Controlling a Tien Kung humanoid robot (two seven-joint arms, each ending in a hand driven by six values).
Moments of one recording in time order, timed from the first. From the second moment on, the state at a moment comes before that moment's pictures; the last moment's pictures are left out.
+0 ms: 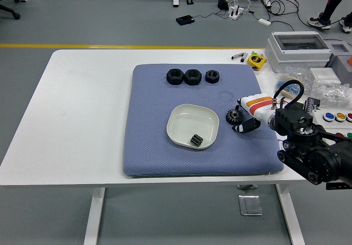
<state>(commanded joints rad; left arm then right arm) -0.11 0.05 -0.27 -0.24 -0.07 0.29 0.06 0.97 -0.19 0.18 0.65 -1.73 -0.22 -0.10</state>
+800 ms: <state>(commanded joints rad) -0.12 0.05 -0.26 -0.24 -0.09 0.29 0.06 0.94 -0.19 0.16 0.64 -1.69 -0.28 -0.09</state>
